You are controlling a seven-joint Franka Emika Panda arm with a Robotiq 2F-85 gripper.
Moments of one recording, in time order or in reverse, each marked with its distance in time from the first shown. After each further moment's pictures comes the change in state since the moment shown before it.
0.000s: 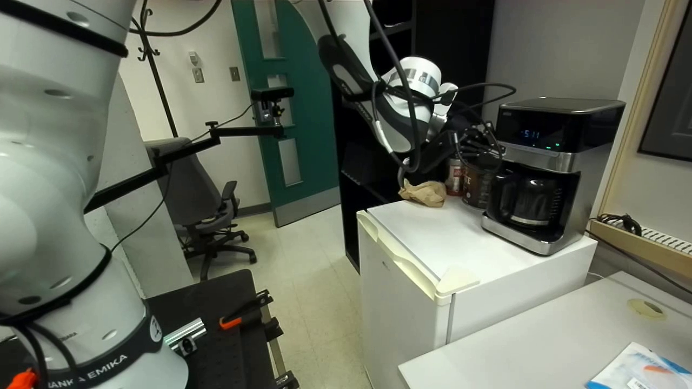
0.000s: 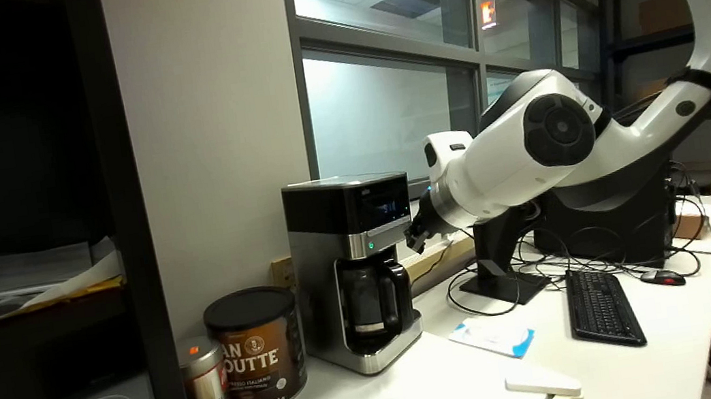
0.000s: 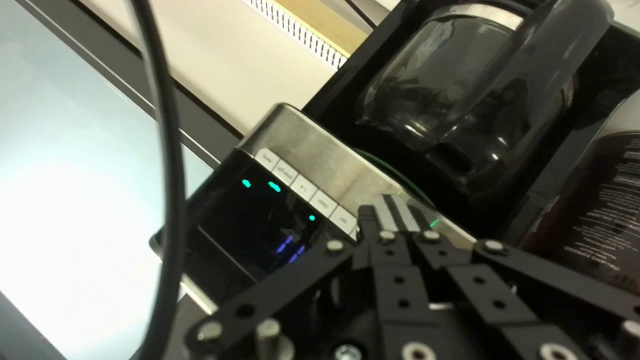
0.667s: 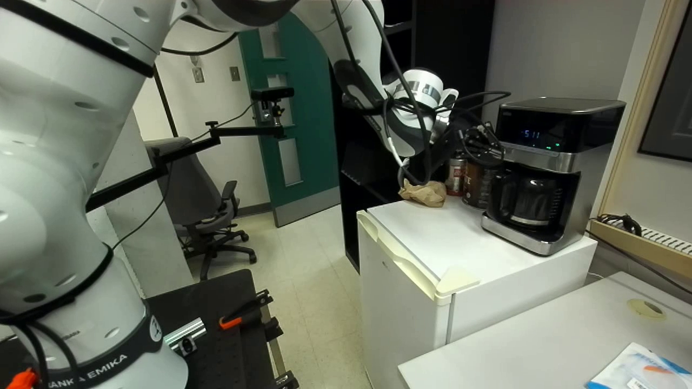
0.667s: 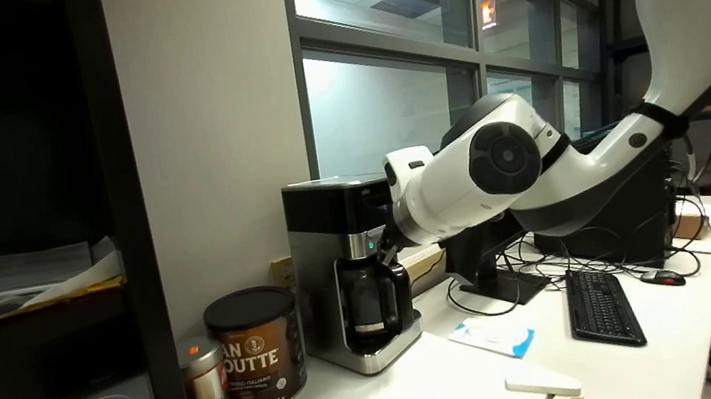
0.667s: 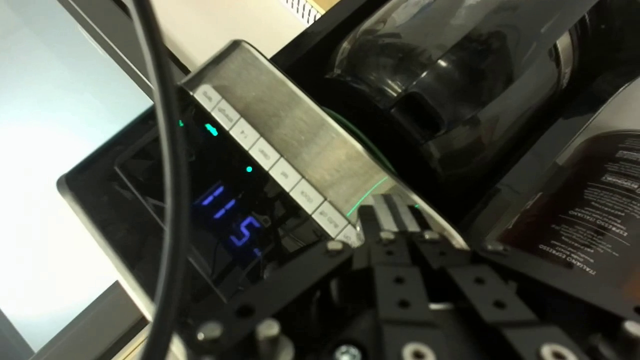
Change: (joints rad) arm 0.050 0.146 0.001 0.187 0.041 -0.038 -0.162
